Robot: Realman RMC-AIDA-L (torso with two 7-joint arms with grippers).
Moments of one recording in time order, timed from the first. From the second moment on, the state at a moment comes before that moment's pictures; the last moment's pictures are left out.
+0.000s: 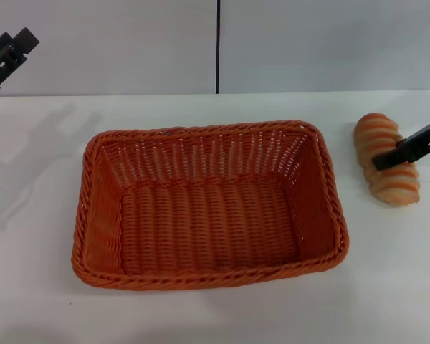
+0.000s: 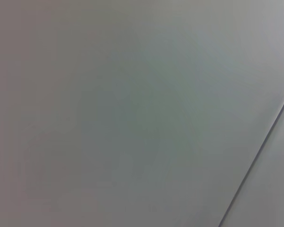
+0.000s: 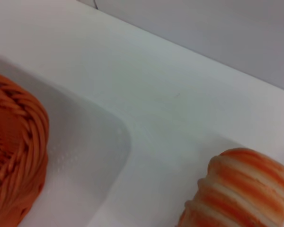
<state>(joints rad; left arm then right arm) -0.34 -2.06 0.49 0.50 1.45 1.54 -1.44 0.77 2.02 -0.83 -0.82 -2.73 -1.35 2.19</state>
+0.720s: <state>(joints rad) -0.35 -2.06 0.50 0.50 1.45 1.53 -1.44 0.69 2.01 -0.79 -0.98 -2.52 -1.39 2.20</state>
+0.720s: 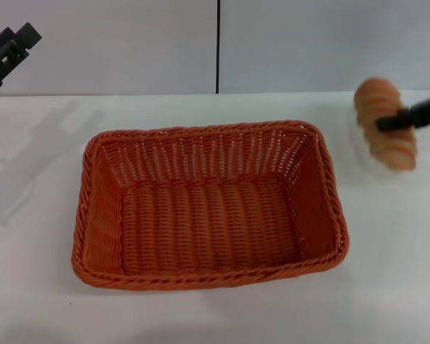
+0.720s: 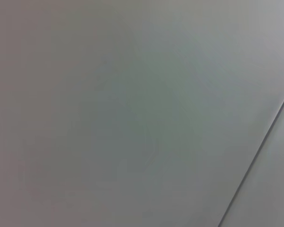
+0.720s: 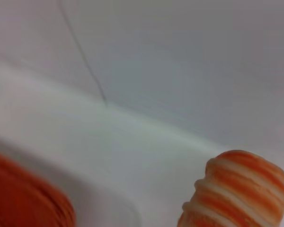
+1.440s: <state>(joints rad) -0.38 -2.05 0.50 0.50 1.44 1.53 -1.44 0.59 2.02 -0.80 -0.95 -1.51 -1.79 1.79</state>
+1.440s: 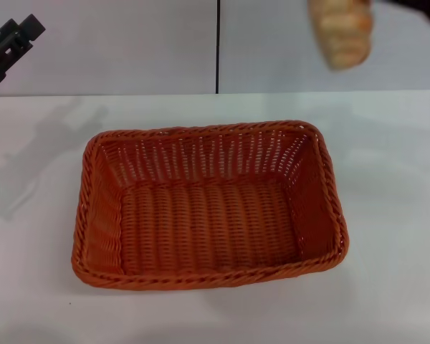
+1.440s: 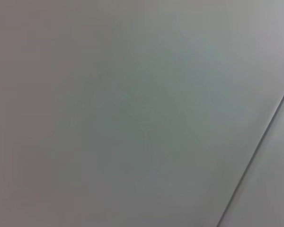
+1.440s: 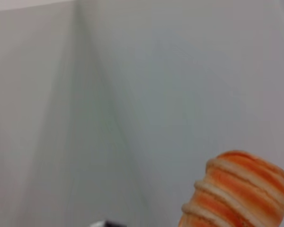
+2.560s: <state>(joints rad) -0.39 -2.06 0.50 0.49 1.45 1.52 -1.43 0.60 2.04 -0.84 -0.85 -1.62 -1.77 1.75</state>
